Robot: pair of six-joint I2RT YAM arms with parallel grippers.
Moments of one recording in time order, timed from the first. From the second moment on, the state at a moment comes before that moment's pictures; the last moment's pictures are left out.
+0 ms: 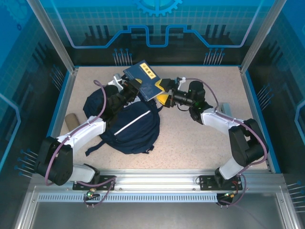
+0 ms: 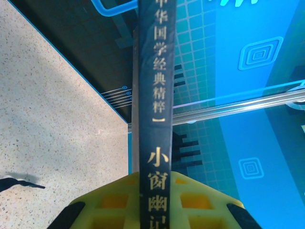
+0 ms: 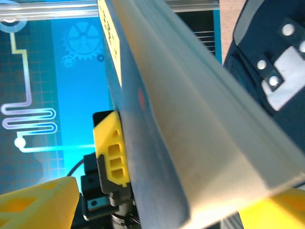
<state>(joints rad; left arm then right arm) -0.39 1.37 0.85 0.47 0.15 -1.30 0.44 1.60 0.95 0.62 -0.69 1.57</state>
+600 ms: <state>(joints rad) -0.39 1.38 0.86 0.47 0.14 -1.30 0.47 1.66 0.94 0.77 -0.58 1.69</state>
